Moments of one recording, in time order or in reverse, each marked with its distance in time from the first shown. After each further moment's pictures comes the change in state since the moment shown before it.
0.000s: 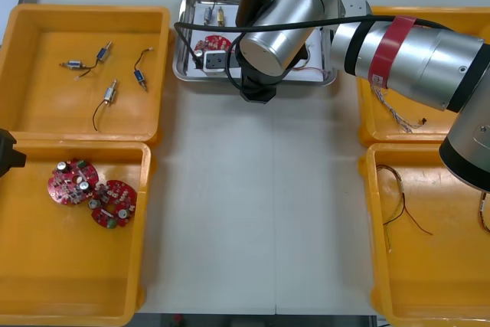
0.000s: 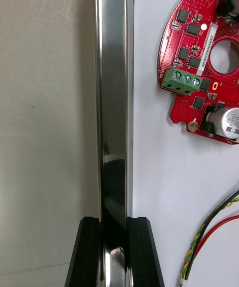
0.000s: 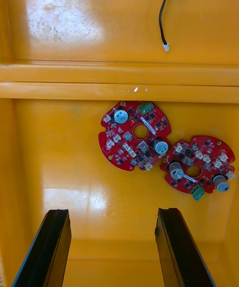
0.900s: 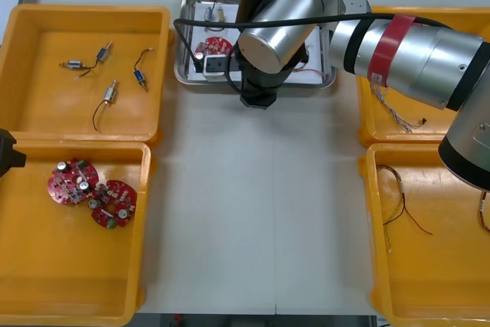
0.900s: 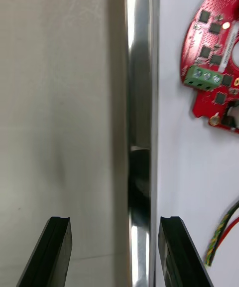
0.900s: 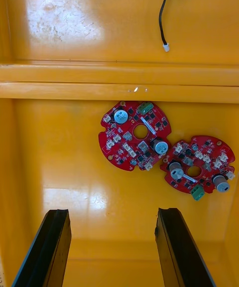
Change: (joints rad) right arm -0.006 0.003 -0.001 0.005 -0.067 0.059 0.004; left arm 0.000 0.000 0.000 0.000 0.000 0.000 0.000
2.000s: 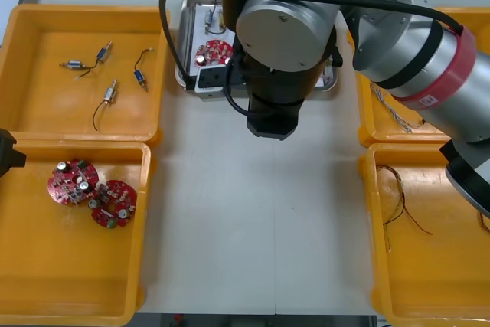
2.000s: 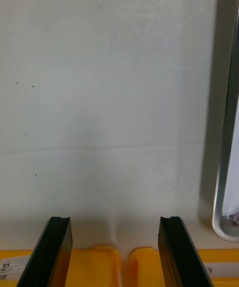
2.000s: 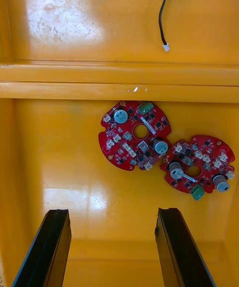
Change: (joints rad) right arm 0.232 -0.042 -0.474 -0.773 0.188 0.841 -0.297; left arm 0.000 0.000 0.000 0.000 0.000 0.000 0.000
